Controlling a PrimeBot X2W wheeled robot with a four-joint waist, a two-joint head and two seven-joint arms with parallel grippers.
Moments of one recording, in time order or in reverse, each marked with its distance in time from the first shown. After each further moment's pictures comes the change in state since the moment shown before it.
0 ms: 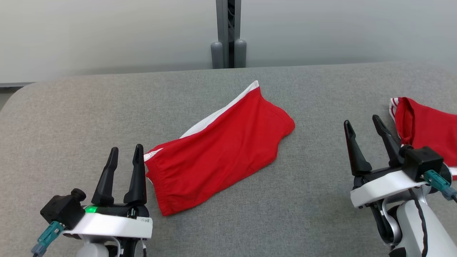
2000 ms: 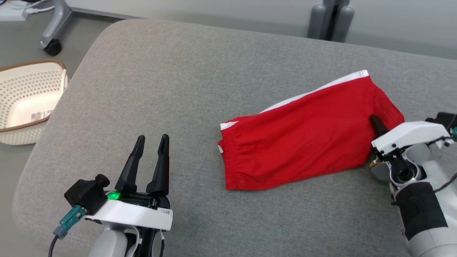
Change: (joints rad) left arm -0.078 0.000 -0.117 0.036 -0.046 0.000 0.000; right arm -0.458 0.044 -0.277 0.737 0.557 0.000 0.374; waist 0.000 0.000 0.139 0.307
